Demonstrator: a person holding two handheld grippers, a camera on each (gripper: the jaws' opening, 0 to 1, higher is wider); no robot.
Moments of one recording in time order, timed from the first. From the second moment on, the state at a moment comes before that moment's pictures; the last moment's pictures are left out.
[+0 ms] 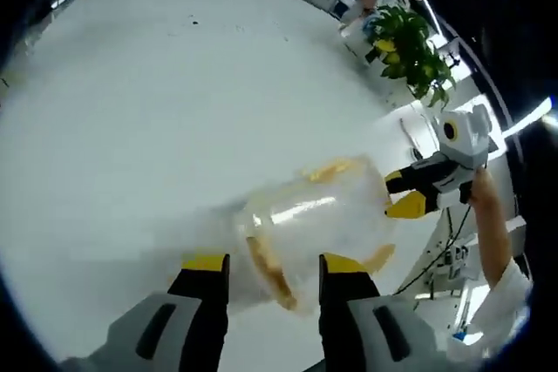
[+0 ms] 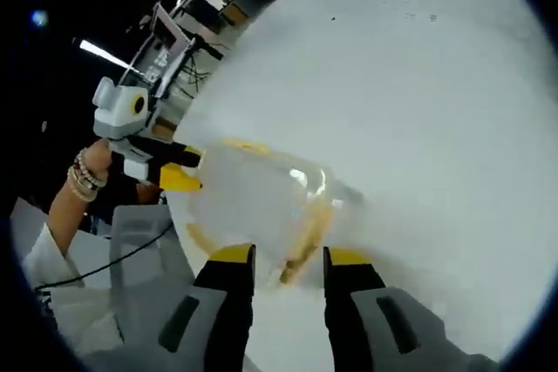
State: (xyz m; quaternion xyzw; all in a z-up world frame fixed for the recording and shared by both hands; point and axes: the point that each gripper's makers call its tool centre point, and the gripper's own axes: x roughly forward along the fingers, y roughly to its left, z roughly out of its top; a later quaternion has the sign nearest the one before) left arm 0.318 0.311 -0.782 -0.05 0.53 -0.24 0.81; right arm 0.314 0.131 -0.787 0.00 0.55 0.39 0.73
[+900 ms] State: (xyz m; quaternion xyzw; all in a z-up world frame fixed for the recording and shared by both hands) left arm 0.306 0.230 -0.751 0.06 0.38 -0.41 0.83; right arm 0.326 0.235 -0.756 -0.21 0.39 0.57 0.69
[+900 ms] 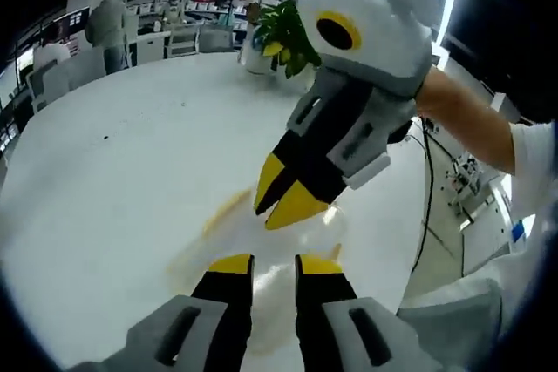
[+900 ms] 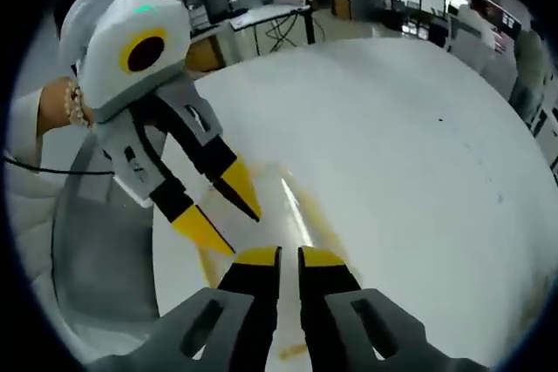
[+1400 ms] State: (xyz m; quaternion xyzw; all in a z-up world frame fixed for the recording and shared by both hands) left arm 0.283 0.215 -0.754 0.19 0.30 -0.47 0.81; right arm 0.343 0.235 -0.767 -0.24 0.40 0.60 0.65
